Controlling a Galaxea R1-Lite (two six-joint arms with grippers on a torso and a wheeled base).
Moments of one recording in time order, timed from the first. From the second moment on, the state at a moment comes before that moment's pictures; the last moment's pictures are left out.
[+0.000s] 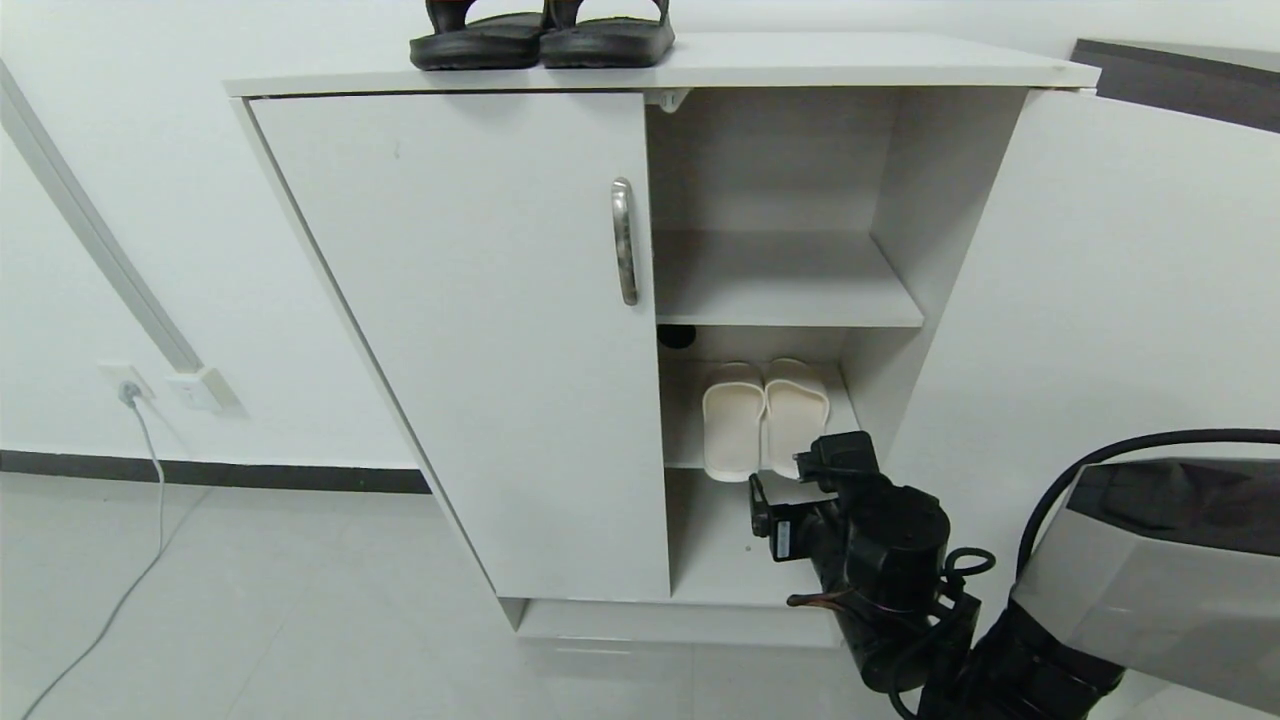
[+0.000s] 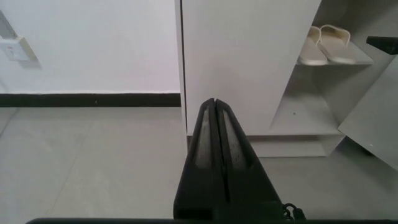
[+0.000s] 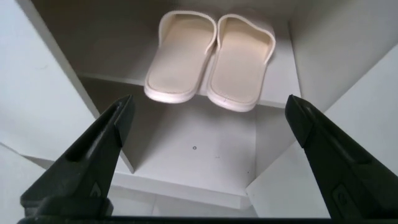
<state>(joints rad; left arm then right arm) 0.00 0.00 0.00 0.00 -0.01 0.00 0.78 2.18 -0.69 -1.45 -0.67 0.01</state>
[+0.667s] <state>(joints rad) 0.00 0.00 0.00 0.00 -0.01 0.00 0.78 2.18 -0.64 -1.46 -0.63 0.01</state>
